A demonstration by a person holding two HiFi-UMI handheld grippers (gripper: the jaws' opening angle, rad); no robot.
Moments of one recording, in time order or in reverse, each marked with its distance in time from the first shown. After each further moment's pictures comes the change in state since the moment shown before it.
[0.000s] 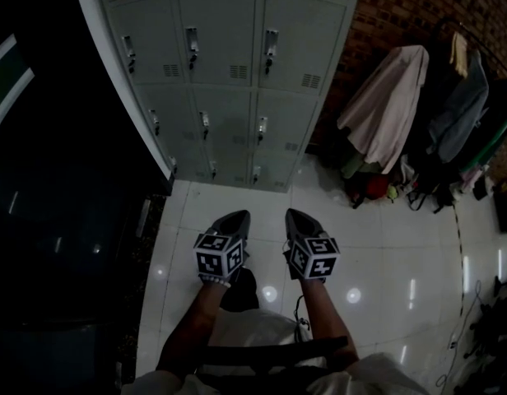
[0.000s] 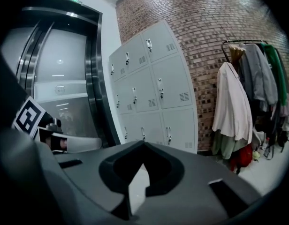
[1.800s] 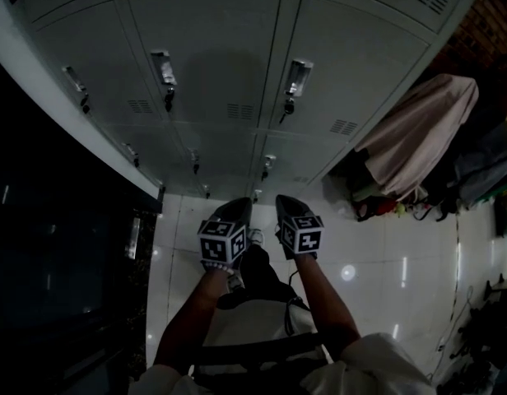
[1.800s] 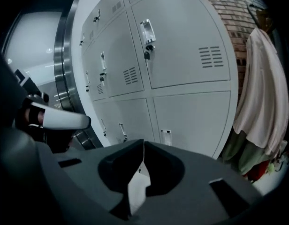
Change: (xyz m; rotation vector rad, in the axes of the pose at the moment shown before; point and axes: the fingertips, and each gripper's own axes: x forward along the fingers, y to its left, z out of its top) left arm 0.267 0.192 0.109 -0.078 0.122 -0.009; right arm 0.359 -0.123 0.026 0.007 0.206 -0.011
